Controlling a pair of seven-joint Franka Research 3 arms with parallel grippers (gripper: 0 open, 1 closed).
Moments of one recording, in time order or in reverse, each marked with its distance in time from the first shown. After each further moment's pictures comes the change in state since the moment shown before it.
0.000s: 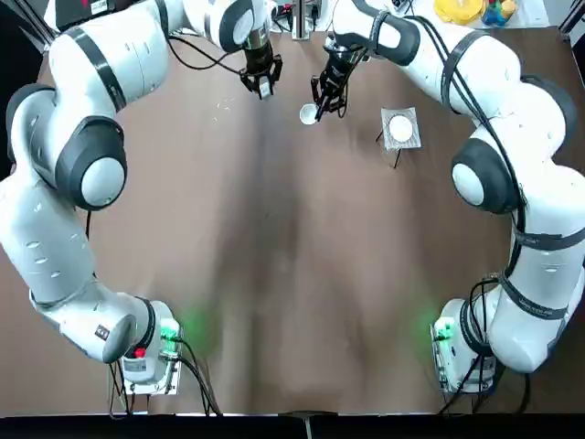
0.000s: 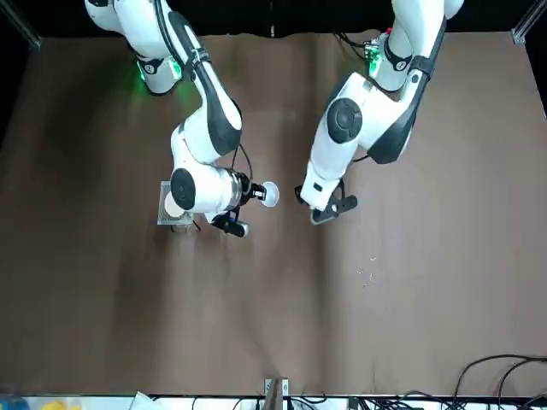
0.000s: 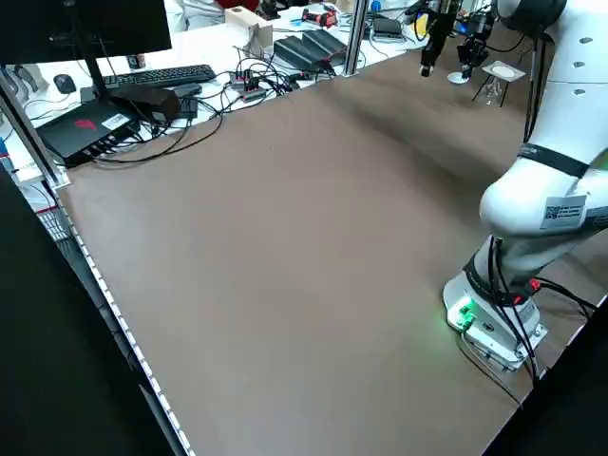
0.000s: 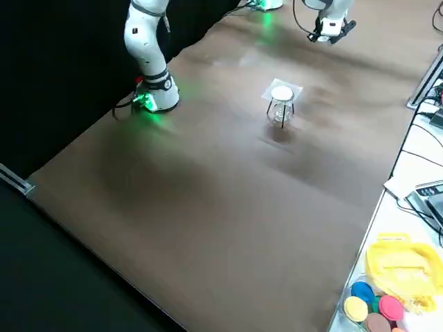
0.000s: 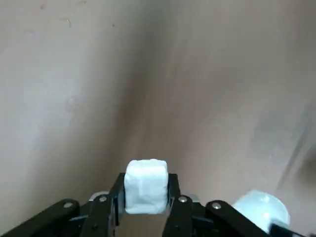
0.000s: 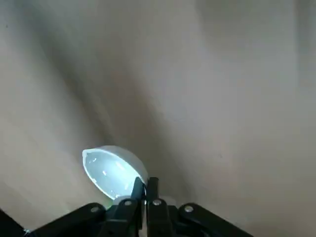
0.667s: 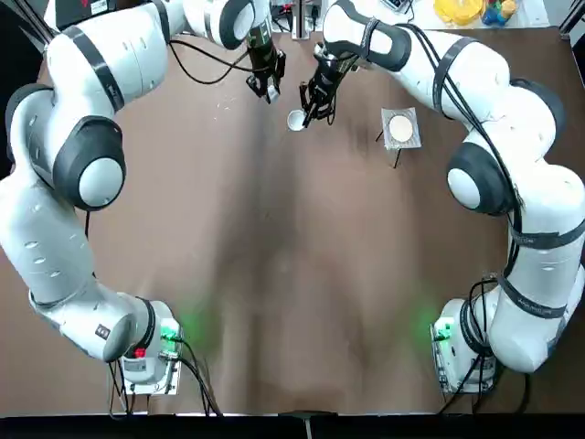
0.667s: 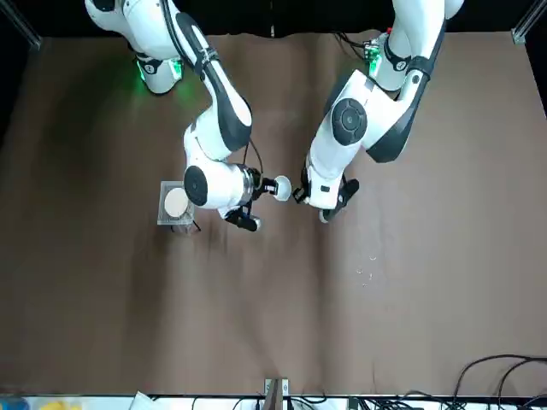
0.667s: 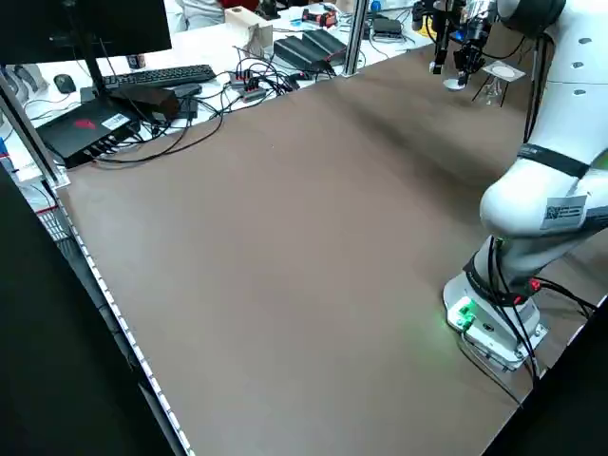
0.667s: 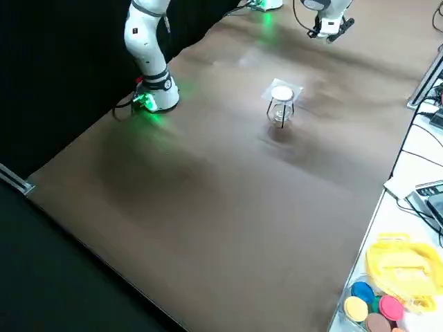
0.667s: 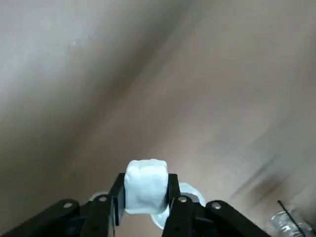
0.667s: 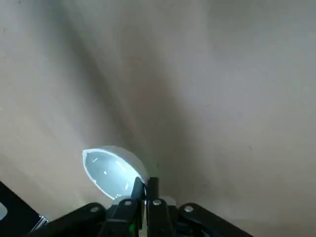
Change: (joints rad) left arm 0.013 -0.001 -0.017 0.010 -0.101 -0.005 -0.336; right arm 0.005 0.022 0.052 0.008 0.055 0.047 0.000
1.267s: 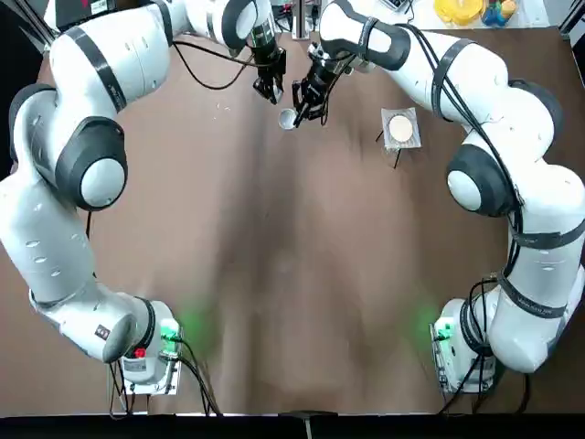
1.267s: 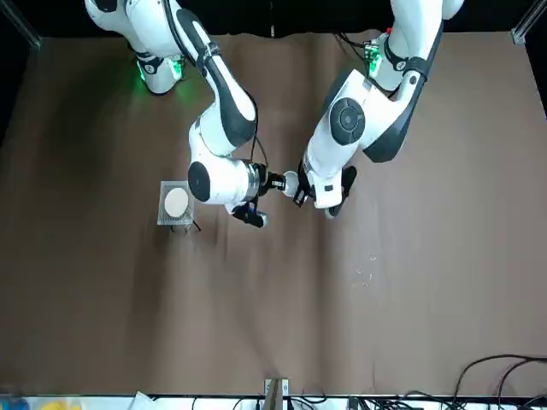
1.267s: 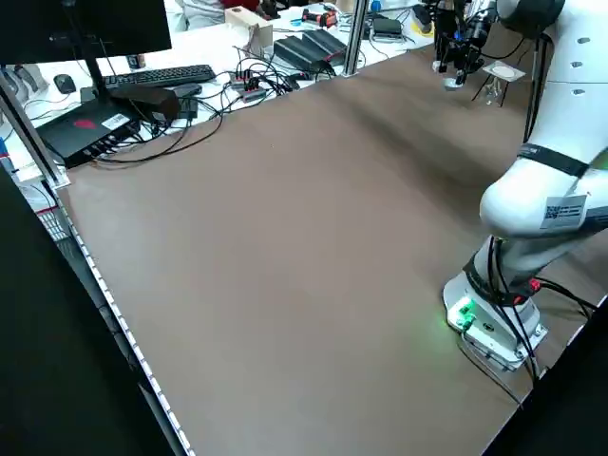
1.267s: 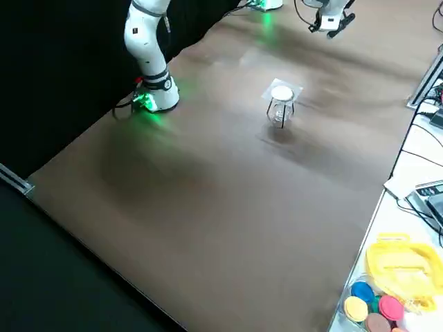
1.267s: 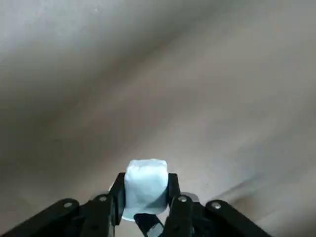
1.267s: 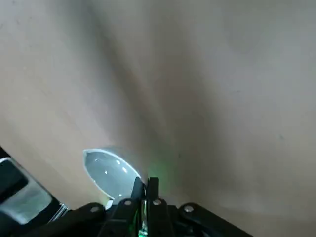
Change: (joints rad) left arm -0.008 0.010 -0.002 0.017 -0.027 0.001 -0.279; right arm 0.000 0.000 0.032 0.007 0.063 0.033 0.000
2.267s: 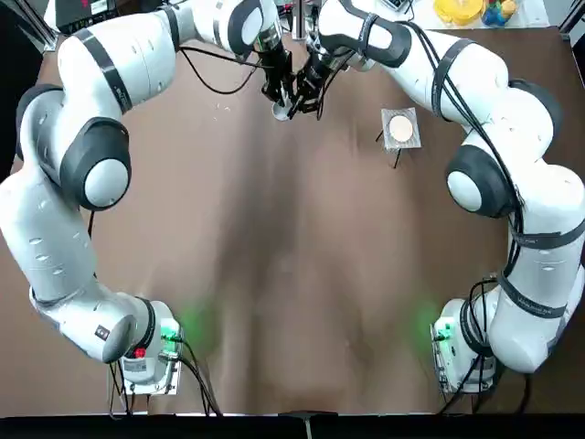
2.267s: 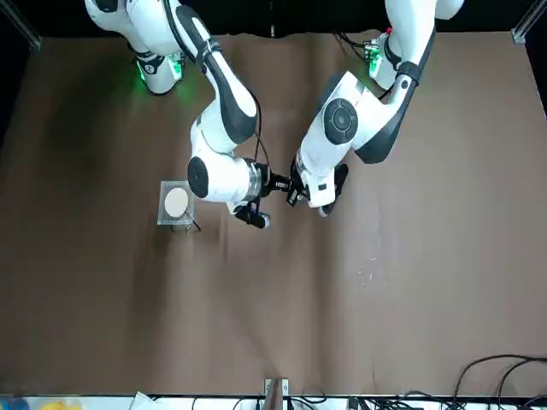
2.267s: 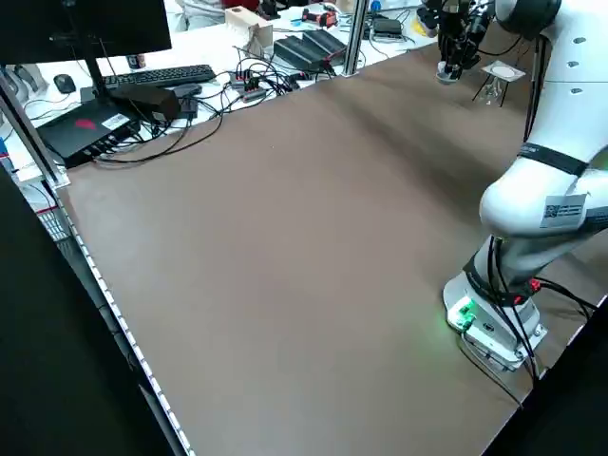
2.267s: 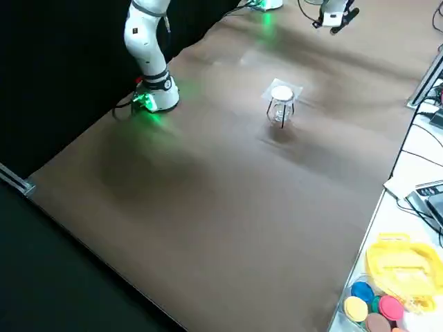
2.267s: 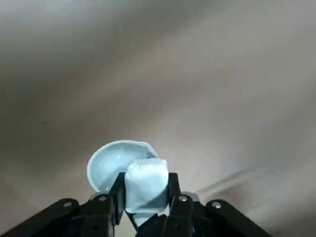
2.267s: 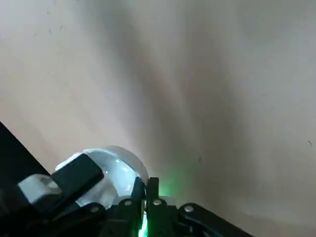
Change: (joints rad) left arm -0.009 0.022 -0.020 0.004 -0.024 0.048 -0.073; right arm 0.000 0.000 0.013 0.020 0.041 0.058 0.000
